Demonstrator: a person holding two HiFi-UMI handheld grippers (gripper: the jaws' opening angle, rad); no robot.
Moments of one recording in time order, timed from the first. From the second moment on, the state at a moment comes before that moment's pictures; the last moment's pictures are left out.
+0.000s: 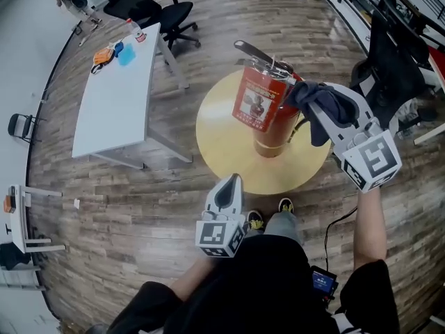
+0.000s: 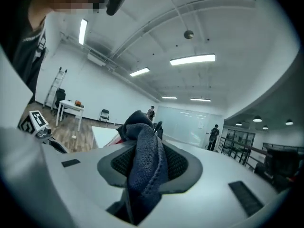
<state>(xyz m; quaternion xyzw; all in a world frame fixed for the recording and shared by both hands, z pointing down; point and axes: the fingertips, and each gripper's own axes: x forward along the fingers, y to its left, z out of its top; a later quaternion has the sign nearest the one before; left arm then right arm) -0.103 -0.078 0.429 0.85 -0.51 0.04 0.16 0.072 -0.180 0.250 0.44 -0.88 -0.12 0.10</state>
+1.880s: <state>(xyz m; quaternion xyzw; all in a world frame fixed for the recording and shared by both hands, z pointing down) -0.109 -0.085 0.425 0.84 -0.52 0.03 0.16 -0.022 -0.183 0.263 0.54 -0.77 -0.26 0.22</state>
